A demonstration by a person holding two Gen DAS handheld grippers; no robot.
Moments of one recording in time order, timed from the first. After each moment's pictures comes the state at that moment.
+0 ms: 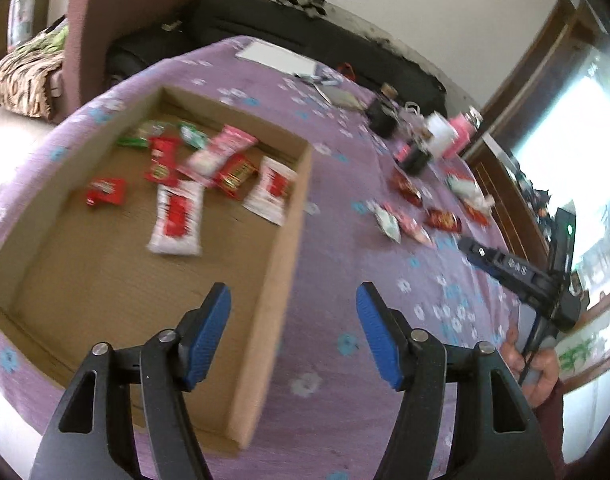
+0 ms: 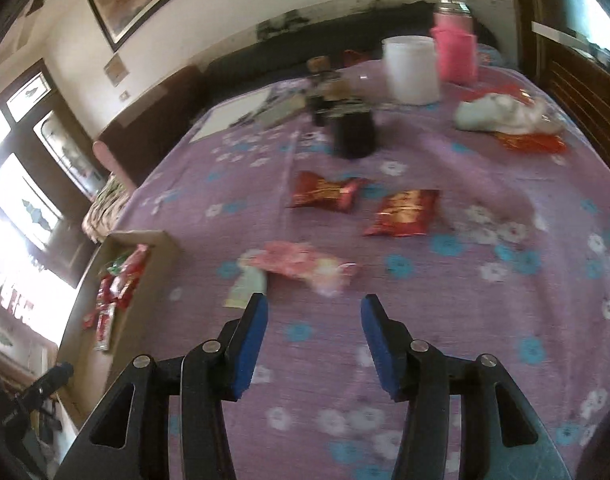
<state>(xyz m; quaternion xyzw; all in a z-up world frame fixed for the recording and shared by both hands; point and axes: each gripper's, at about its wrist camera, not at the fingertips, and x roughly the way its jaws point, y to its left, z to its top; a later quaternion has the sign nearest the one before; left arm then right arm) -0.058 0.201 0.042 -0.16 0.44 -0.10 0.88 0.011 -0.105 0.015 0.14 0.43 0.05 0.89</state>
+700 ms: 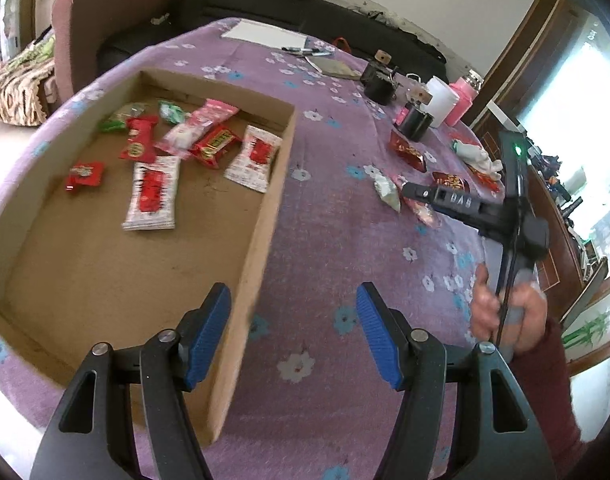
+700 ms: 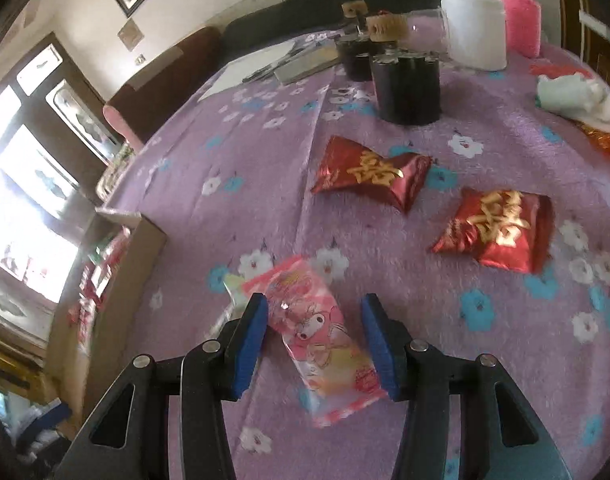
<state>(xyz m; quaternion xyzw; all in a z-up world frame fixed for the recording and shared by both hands) -0.057 0.175 0.025 -0.12 0.47 -0.10 0.87 0.074 -0.071 -0.037 0.10 0.47 0.11 0.87</state>
